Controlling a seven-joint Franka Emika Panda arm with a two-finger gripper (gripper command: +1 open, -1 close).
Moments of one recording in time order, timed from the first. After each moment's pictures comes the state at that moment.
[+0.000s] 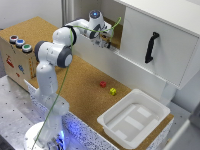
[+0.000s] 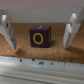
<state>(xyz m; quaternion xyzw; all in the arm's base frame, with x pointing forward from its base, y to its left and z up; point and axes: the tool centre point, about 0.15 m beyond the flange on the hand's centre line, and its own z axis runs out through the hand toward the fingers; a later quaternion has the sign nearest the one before) 0.658 0.156 0.462 -0.93 -0.14 -0.32 0.06</state>
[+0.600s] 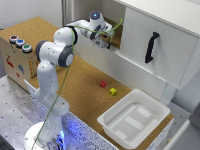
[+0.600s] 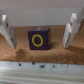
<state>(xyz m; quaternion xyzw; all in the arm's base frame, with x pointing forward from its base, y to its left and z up) 0.670 0.160 0.462 -0.93 -0.12 -0.34 0.07</state>
